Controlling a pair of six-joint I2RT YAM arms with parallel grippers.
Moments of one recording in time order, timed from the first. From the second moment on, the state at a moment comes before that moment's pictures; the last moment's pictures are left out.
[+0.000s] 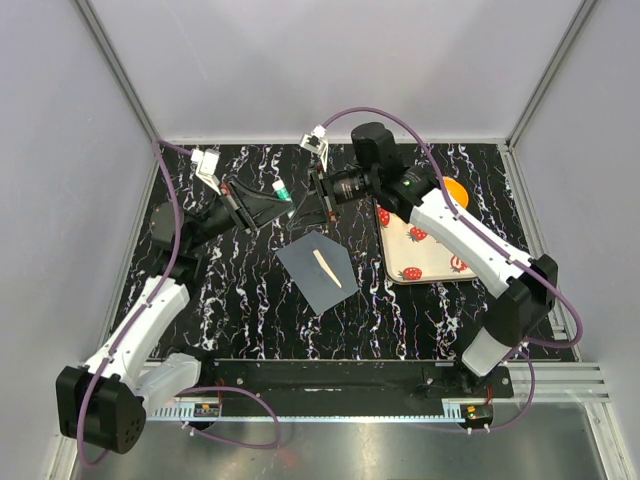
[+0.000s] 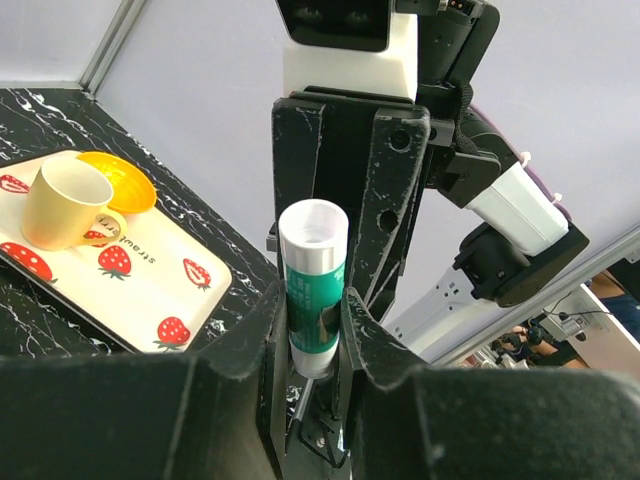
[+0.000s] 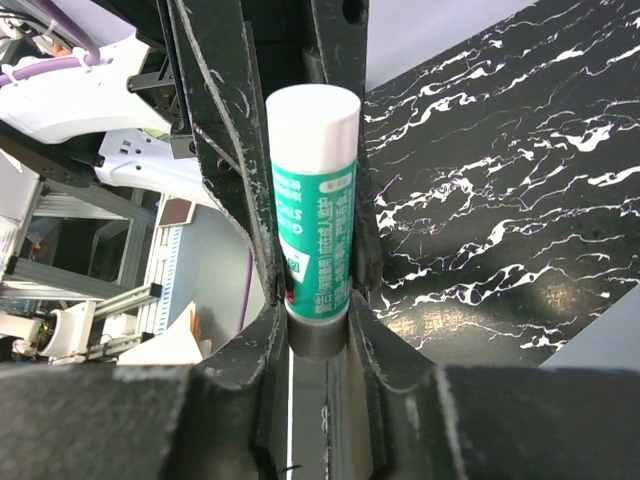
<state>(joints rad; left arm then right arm) -0.26 0.99 0.75 0.60 0.84 -1.01 0.70 1.66 1.66 -0.38 -0.99 0.30</state>
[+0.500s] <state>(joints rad) -0.17 0.97 0.94 0.11 0.99 -0.67 0.70 1.61 1.66 -0.69 -0.92 -0.01</state>
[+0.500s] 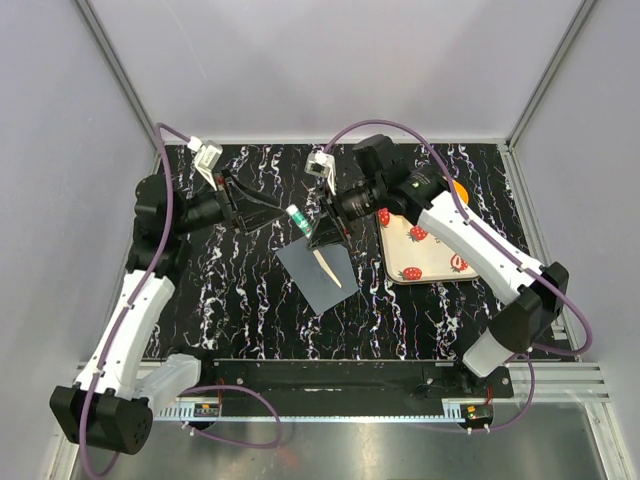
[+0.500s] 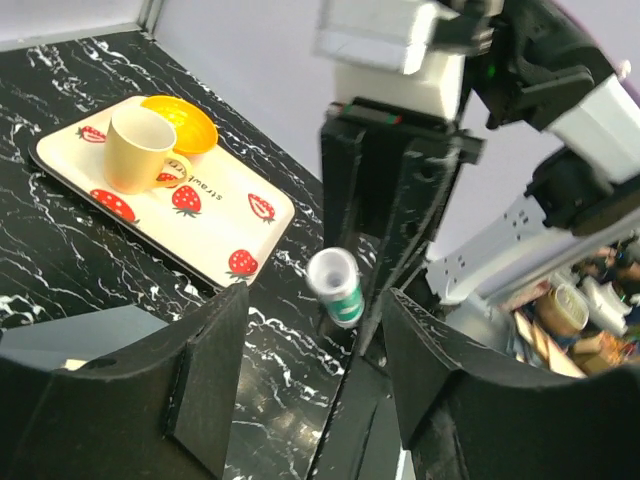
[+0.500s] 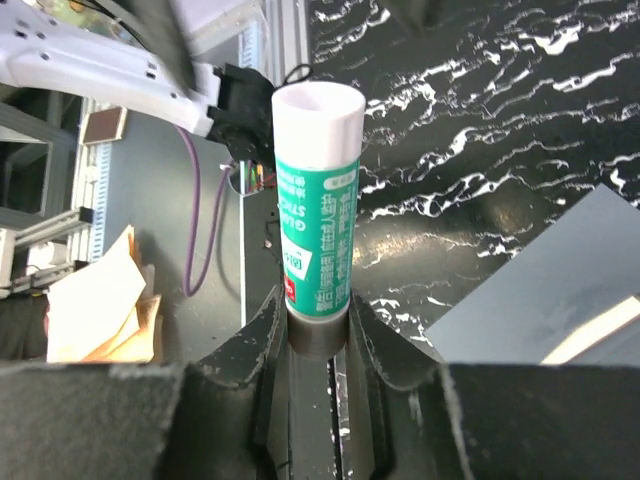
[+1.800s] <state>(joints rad) -0.31 1.07 1.03 -0.19 1.07 -0.49 0.78 1.65 1.76 -1.04 -0.72 -0.28</state>
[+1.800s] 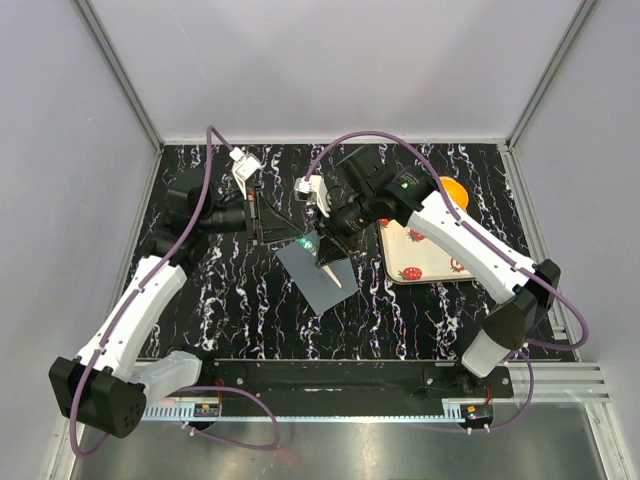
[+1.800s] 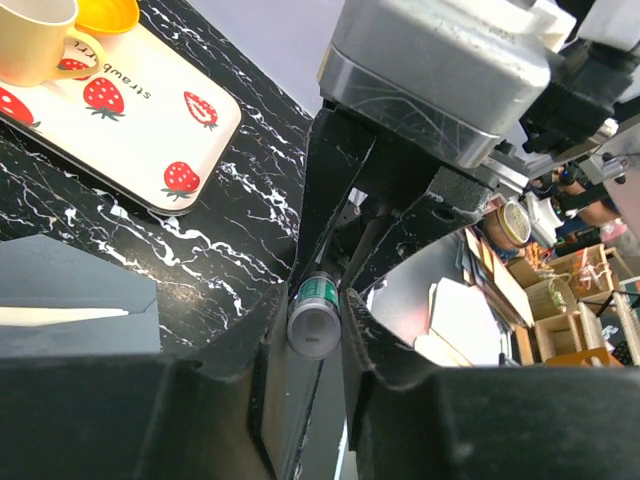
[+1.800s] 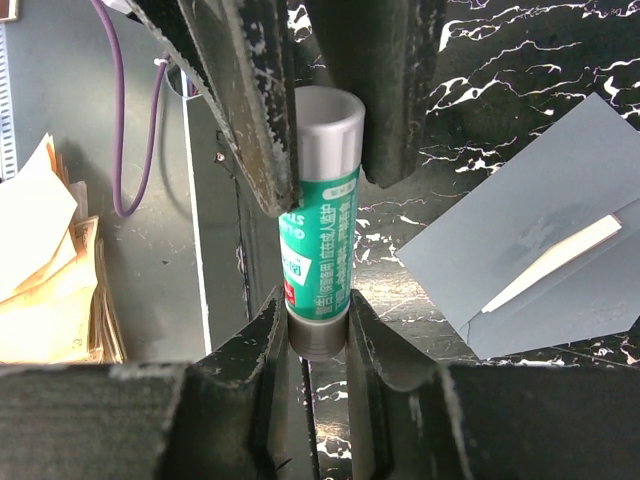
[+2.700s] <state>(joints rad) -0.09 1.13 1.01 -0.06 1.08 -0.65 0.79 1.63 1.55 -1.02 -0.63 -0.30</state>
